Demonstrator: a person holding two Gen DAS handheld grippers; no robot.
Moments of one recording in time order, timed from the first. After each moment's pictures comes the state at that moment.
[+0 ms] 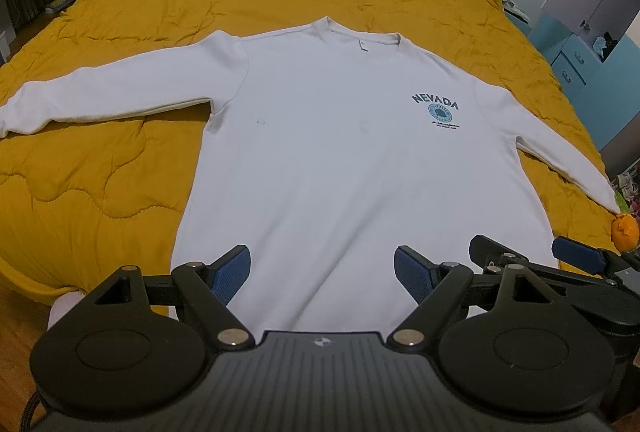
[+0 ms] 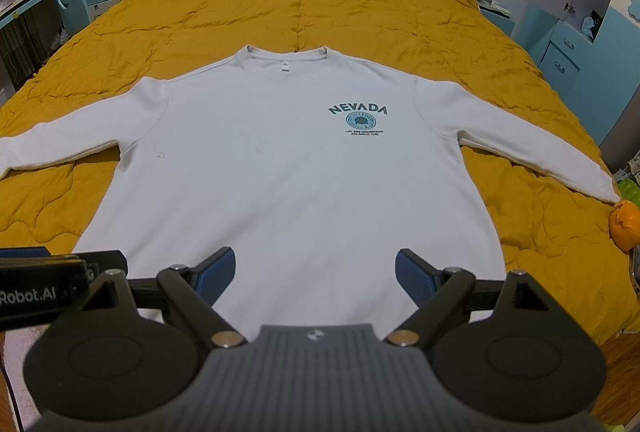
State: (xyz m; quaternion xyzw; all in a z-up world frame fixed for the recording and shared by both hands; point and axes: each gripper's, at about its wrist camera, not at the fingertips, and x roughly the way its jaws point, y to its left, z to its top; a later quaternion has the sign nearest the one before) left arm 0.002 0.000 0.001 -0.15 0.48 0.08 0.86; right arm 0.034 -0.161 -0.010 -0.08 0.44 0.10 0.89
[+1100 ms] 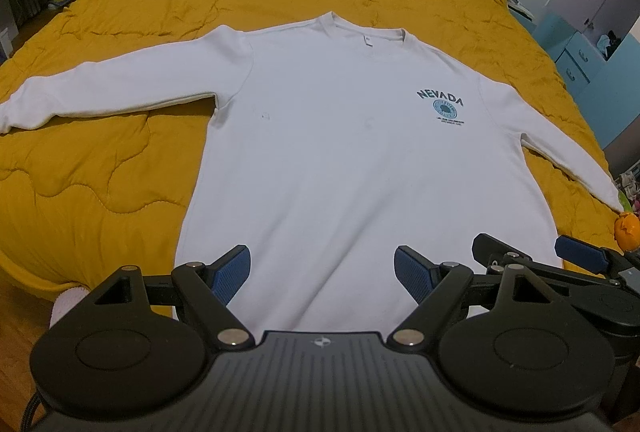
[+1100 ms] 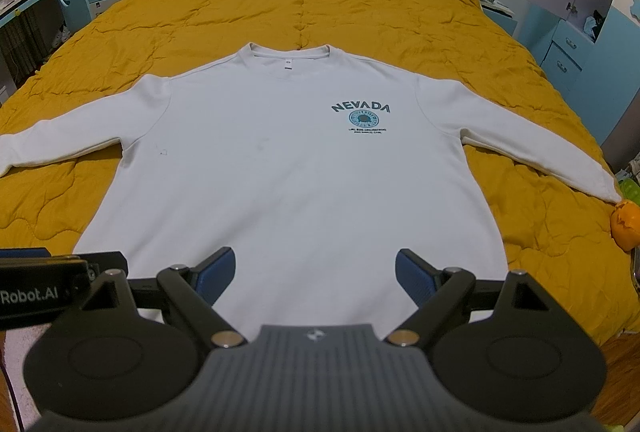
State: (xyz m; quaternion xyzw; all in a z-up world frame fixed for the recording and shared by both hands) left arm 0.000 0.006 -0.003 -0.15 0.49 0.08 0.86; right arm 0.035 -0.160 -0.011 -0.08 0.44 0.10 0.89
